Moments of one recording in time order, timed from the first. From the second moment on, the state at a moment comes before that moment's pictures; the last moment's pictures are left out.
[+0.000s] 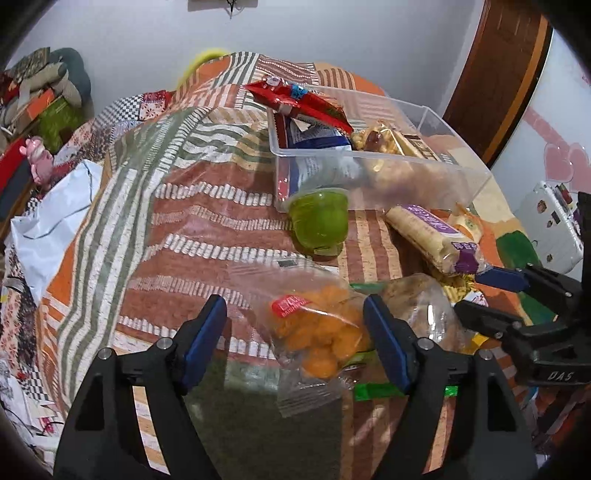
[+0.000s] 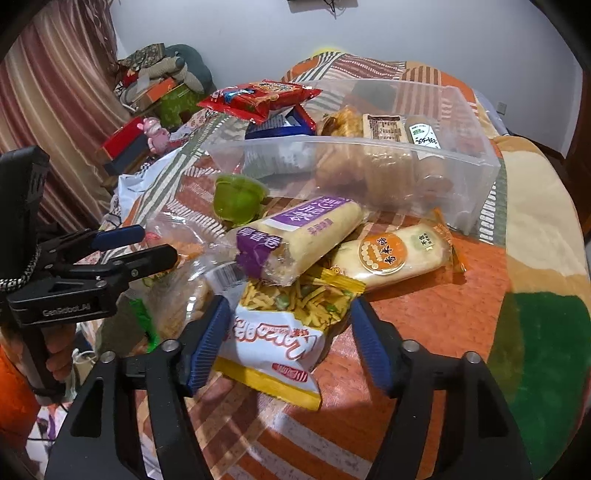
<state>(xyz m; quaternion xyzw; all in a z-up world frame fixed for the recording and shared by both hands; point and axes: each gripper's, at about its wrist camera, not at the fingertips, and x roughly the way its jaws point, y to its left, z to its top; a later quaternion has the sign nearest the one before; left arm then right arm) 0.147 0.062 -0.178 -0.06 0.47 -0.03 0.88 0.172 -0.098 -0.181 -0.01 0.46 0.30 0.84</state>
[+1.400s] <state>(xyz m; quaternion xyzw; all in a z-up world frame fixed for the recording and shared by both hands) 0.143 0.045 -0.115 -0.05 0.38 -0.05 0.92 0.167 -0.159 -0.123 0.01 0.38 0.27 0.88</state>
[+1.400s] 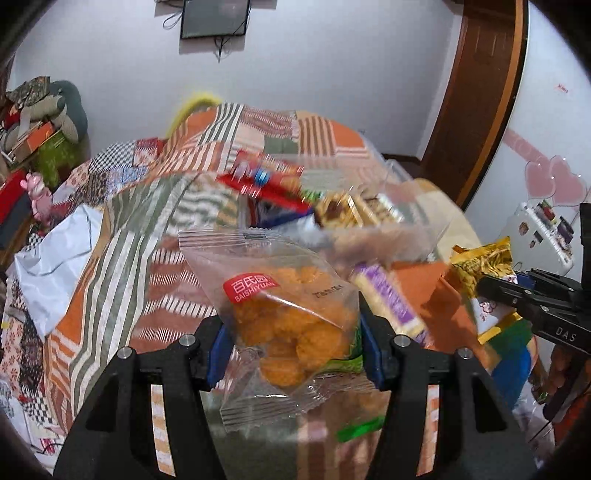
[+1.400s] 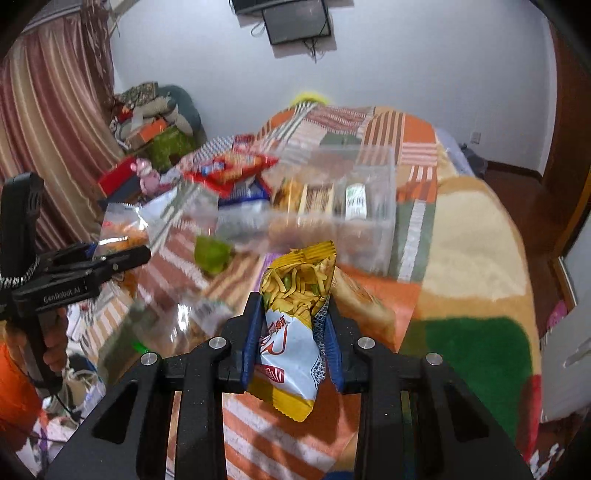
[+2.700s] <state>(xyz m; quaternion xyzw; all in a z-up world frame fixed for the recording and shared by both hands) 0.303 0.001 -0.096 -0.05 0.36 -0.06 0.93 0.299 -0.127 -0.099 0.04 0.34 0.24 0.91</state>
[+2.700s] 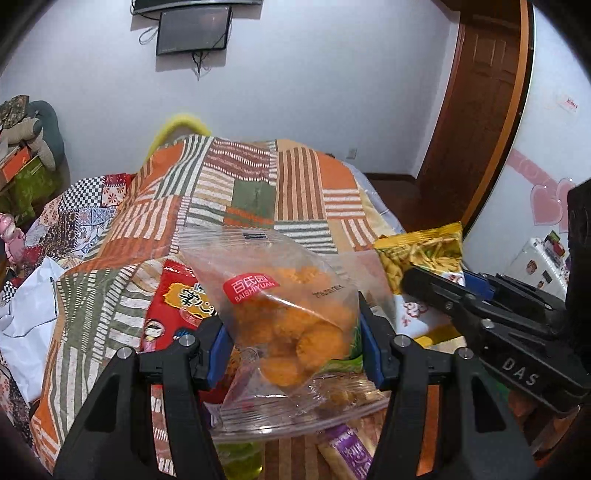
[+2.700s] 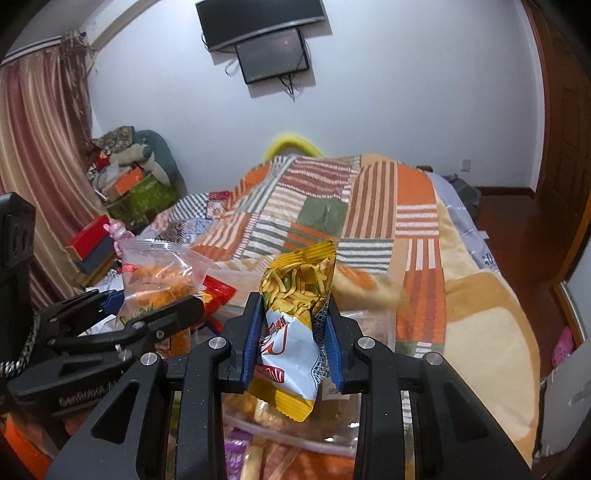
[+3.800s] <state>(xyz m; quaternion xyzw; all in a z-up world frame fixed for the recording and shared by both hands) 0.270 0.013 -0.085 -0.05 0.37 -0.06 0.93 0.272 -0.136 -0.095 0.00 0.35 0.25 0.90</state>
